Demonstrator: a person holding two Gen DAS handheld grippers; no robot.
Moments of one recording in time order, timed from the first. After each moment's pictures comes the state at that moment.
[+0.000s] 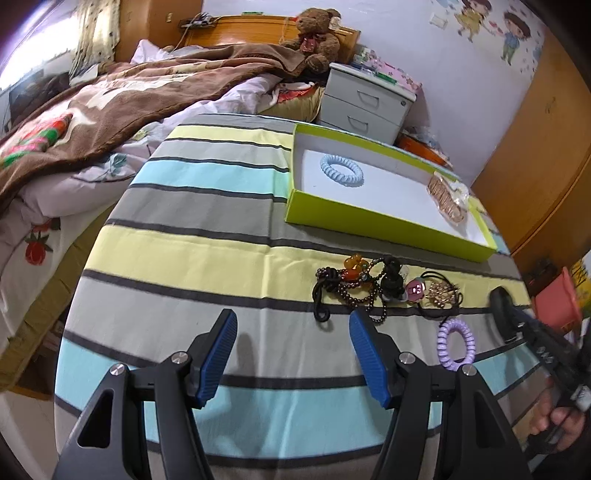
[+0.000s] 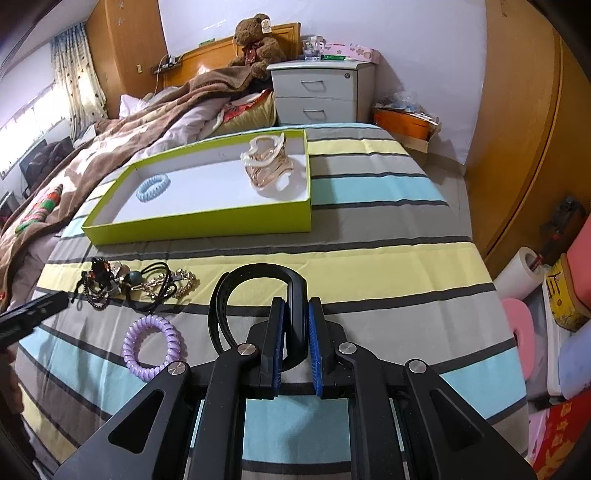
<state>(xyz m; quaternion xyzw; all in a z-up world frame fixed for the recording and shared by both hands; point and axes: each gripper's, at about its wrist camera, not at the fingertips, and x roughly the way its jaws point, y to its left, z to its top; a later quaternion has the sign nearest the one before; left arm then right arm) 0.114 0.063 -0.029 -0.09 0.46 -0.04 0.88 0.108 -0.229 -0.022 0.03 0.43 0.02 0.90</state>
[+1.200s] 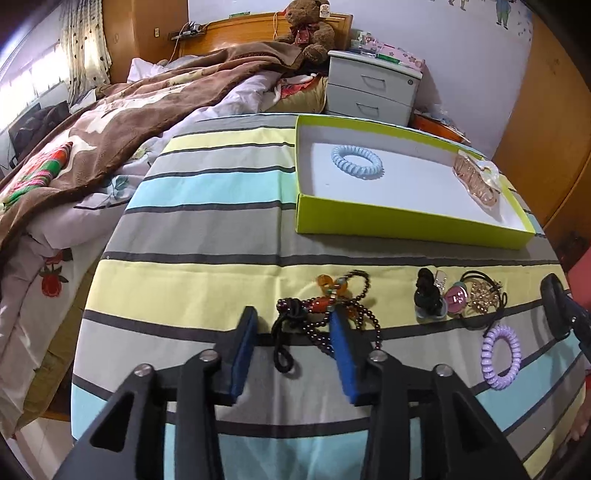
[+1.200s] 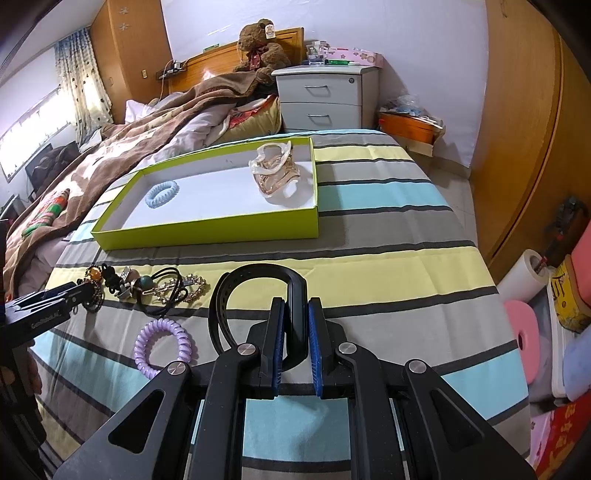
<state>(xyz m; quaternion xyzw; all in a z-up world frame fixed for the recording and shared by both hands) 0.140 0.050 -0.039 -0.02 0.47 -0.01 0.88 0.108 -0.226 -0.017 0.04 0.42 0.03 0.91</state>
